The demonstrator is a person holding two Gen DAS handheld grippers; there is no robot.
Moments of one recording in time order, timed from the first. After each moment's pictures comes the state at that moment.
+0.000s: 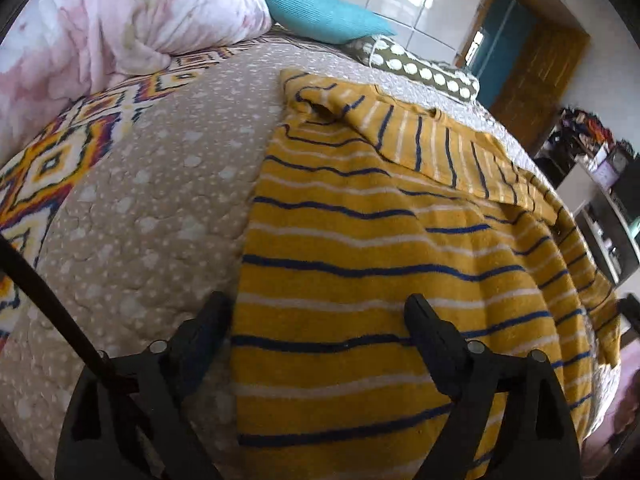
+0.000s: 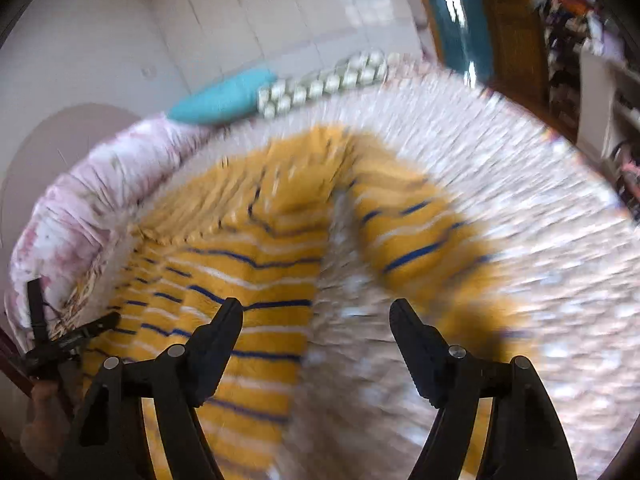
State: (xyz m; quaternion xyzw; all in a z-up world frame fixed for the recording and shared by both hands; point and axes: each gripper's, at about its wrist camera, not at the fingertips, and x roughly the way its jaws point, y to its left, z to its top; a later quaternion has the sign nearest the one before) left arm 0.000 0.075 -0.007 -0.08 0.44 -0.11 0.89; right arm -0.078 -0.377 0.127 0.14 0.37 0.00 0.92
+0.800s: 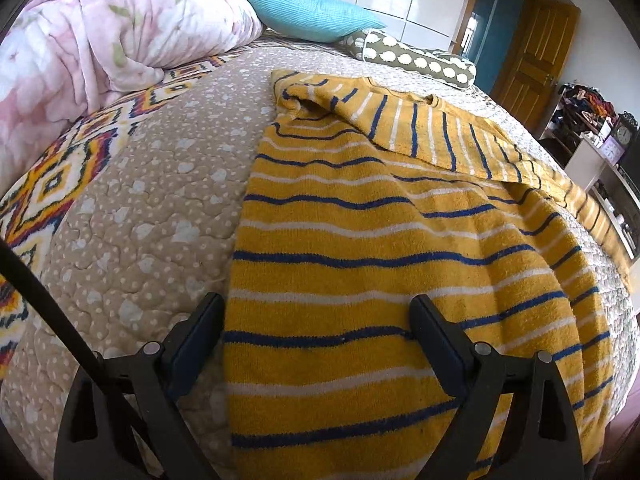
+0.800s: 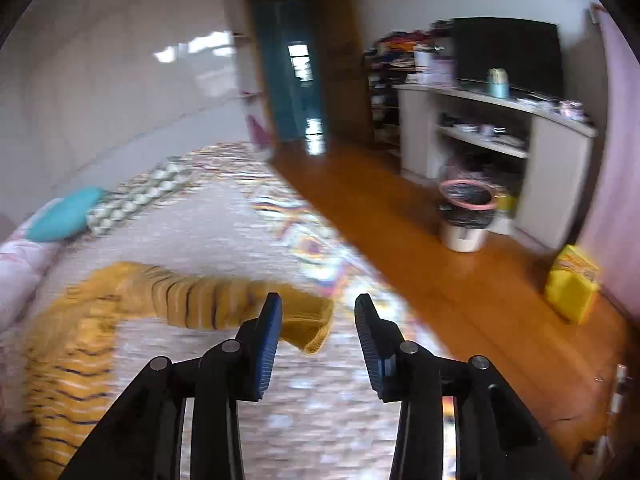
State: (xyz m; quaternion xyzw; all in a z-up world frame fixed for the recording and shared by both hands) left arm 0.003 0.058 -0.006 -0.04 0.43 -0.10 0.89; right arm -0.180 -0.546 0.203 0.15 0.30 -0.31 0.89
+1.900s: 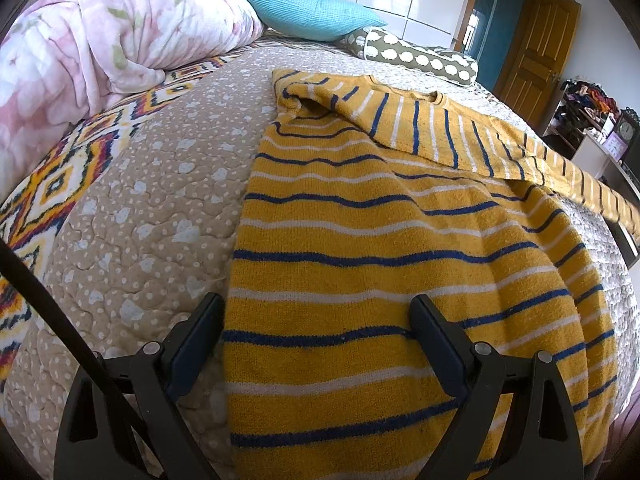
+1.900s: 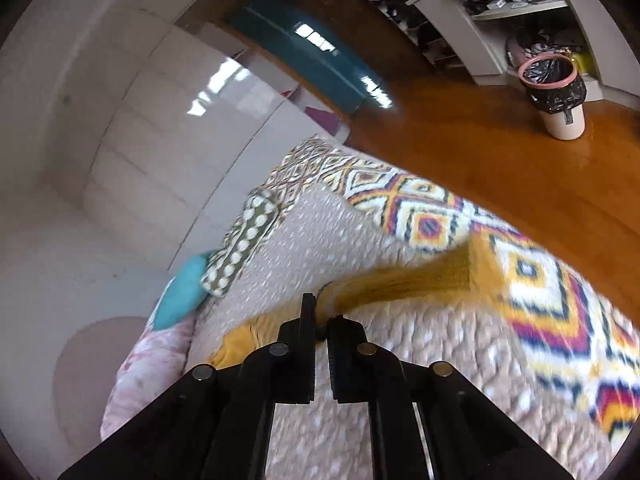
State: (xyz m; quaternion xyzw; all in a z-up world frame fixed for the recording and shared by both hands) left arm 0.001 0.059 -0.005 -0.03 0.43 -0.10 0.90; right arm -0.129 -0.605 0.170 0.43 0.22 -0.11 0.87
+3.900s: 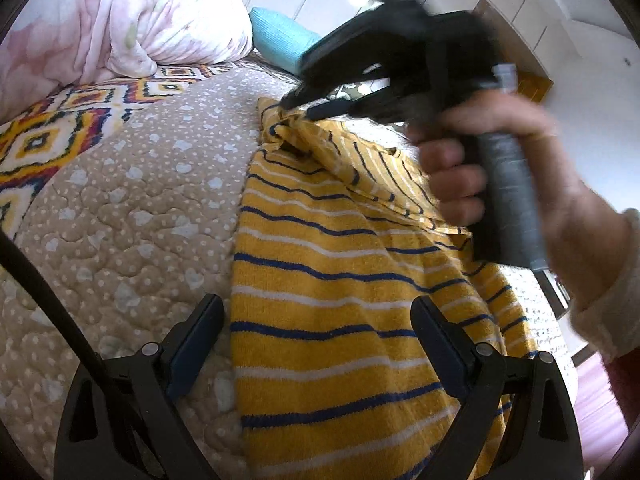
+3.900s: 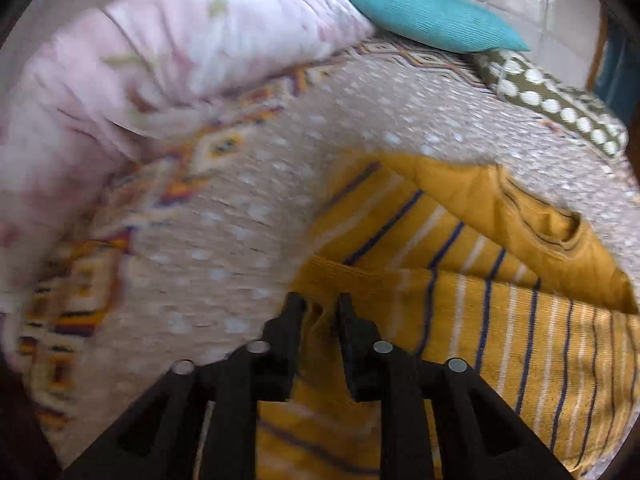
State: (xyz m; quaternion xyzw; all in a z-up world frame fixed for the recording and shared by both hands) left arm -0.023 0.097 0.000 -0.17 0.36 -0.19 0.90; right arm 0.224 -0.035 0.093 -0.03 0.51 0.18 0.84
